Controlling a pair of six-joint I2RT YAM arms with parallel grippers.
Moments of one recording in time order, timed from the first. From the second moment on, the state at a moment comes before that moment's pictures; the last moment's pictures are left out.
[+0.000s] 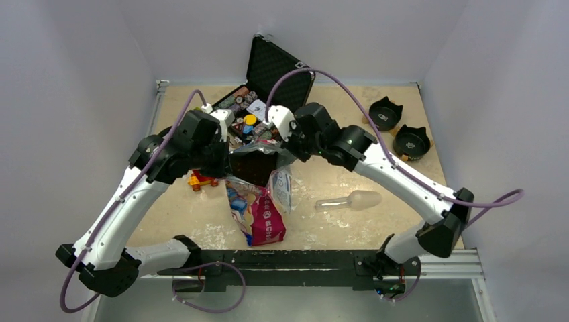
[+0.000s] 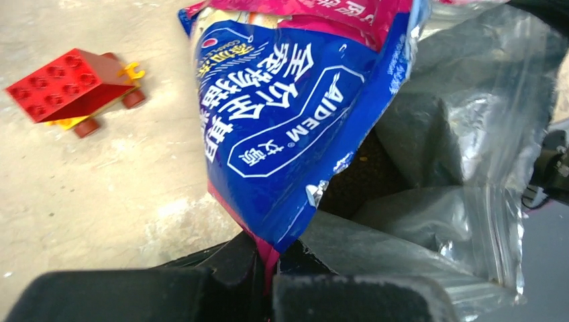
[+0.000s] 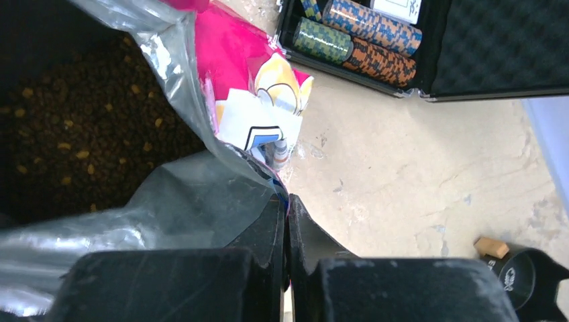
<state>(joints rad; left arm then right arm) -0.60 1.12 1.48 -1.25 -0.01 -0.41 0.86 1.42 1.46 -0.68 0.06 -0.34</state>
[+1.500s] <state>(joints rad) -0.58 1.12 1.46 -1.17 0.11 -0.54 0.89 1.74 1.92 -1.35 0.08 1.17</state>
